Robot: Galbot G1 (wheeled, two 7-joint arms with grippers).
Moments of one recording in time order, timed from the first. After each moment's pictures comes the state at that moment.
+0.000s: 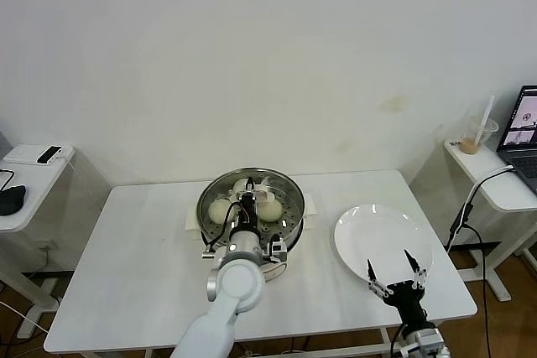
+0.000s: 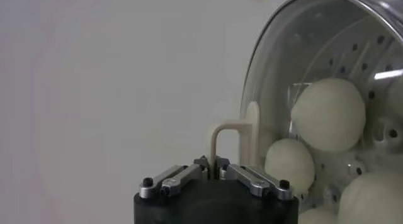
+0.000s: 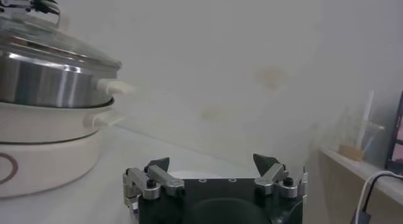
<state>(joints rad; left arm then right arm) 0.95 -1.49 -0.04 -1.77 1.56 0.49 0.33 -1.60 1.46 0.73 1.93 -0.13 0.15 -0.17</state>
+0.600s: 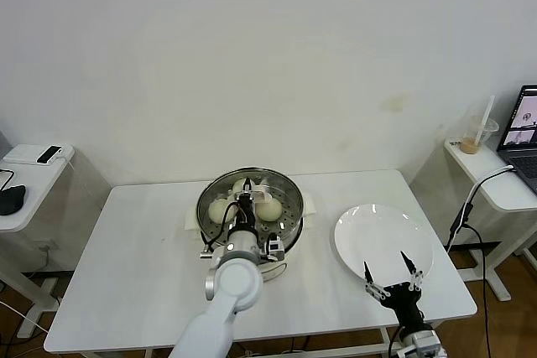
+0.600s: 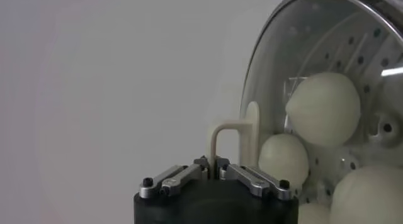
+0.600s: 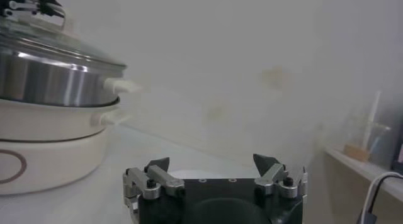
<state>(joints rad) 0.95 -1.50 -0.06 -1.76 1.55 0.49 0.32 -1.61 1.47 0.72 1.94 -0.14 0.16 -0.17</state>
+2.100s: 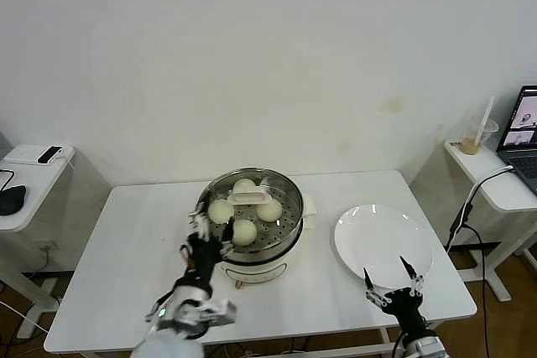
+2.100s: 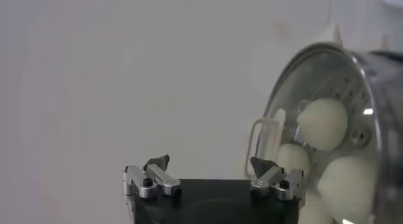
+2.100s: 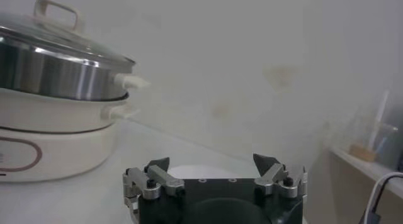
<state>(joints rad) 1.43 -1.36 -0.28 -2.24 0.99 0.29 0.10 -1.65 1.42 0.71 1.96 -0.10 0.16 -0.18</state>
